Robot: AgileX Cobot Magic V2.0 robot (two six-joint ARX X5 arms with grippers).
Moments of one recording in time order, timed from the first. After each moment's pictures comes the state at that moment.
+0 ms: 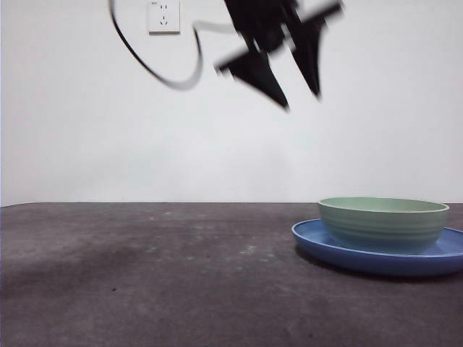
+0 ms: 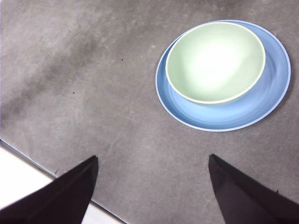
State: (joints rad) left arm -0.74 2.08 2.18 -0.95 0.12 -0.14; right arm 0.13 0.58 0.87 -1.07 -0.47 0.03
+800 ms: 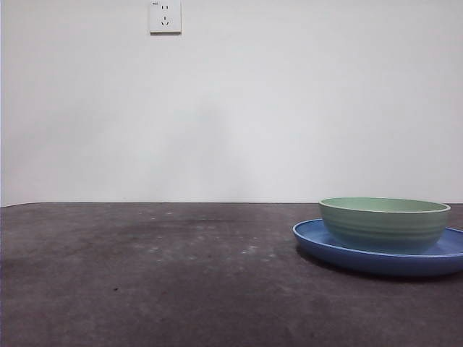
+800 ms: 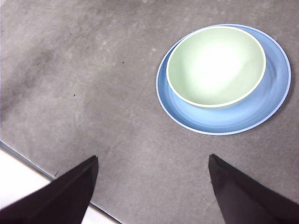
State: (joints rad) left arm -0.56 1.53 1.94 -1.07 0.12 -0.08; right arm 0.13 0.58 0.87 -1.06 -0.47 0.03
